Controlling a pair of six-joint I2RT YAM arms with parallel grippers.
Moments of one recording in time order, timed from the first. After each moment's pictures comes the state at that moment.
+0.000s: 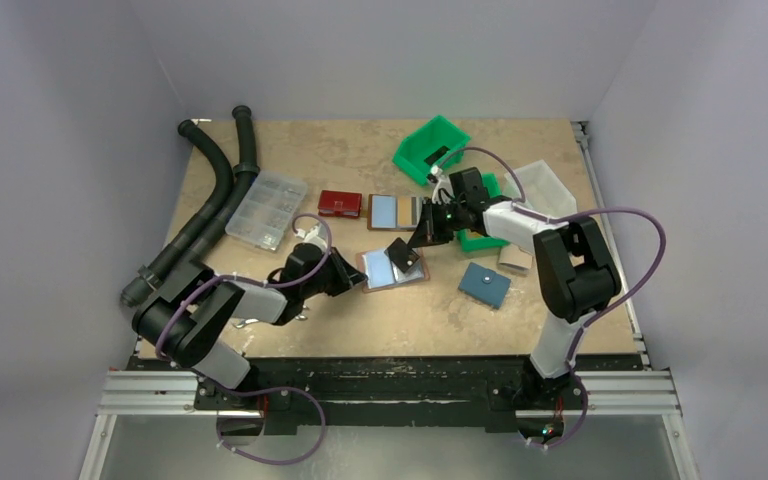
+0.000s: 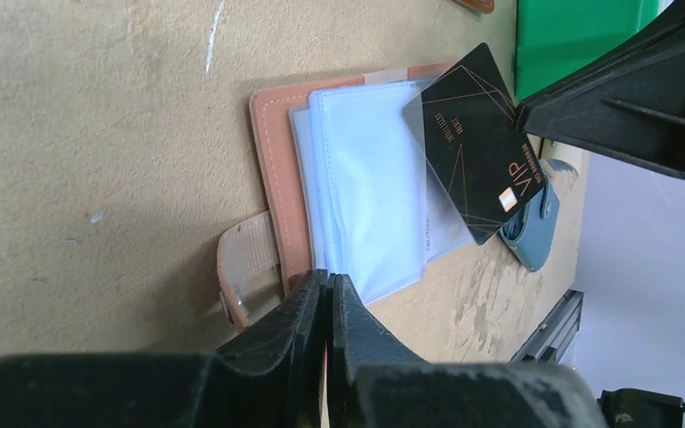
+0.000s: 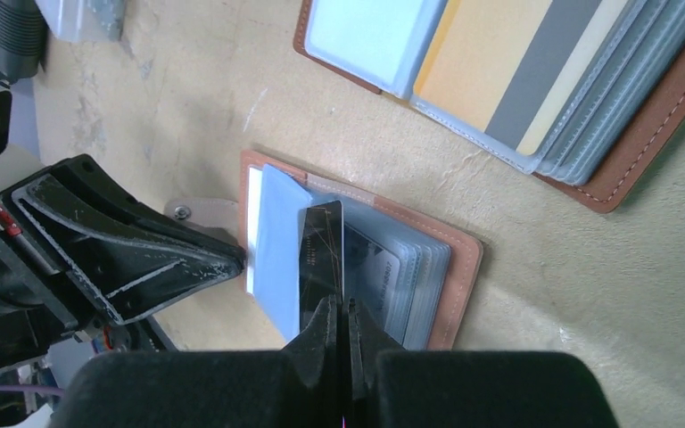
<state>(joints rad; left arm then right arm) -0.56 1.57 0.36 0.67 0.17 -0.97 0.38 1.82 1.10 -0.21 -0.59 0.38</state>
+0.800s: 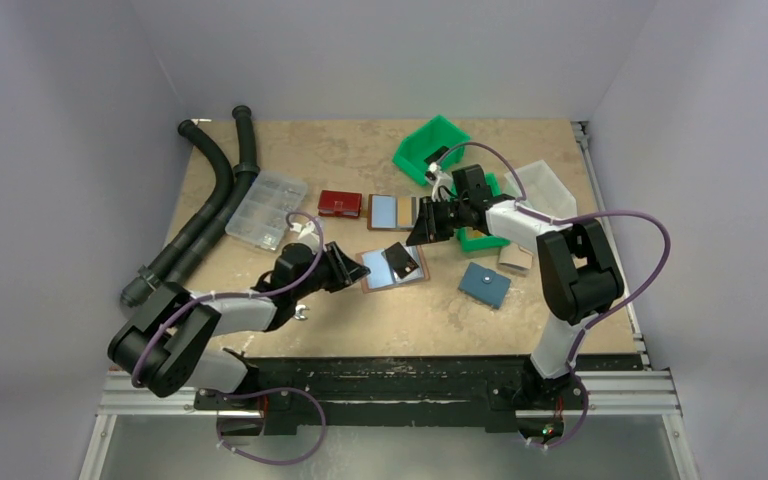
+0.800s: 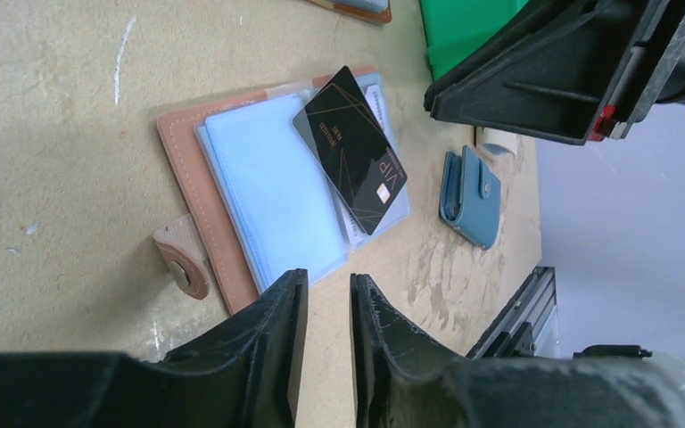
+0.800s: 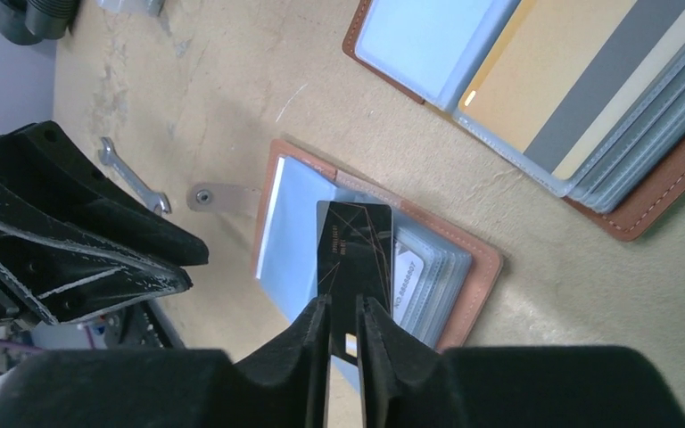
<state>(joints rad) -0.56 1.37 0.33 0.64 0.20 -0.91 0.36 1.80 1.11 -0.20 -0.67 0.28</state>
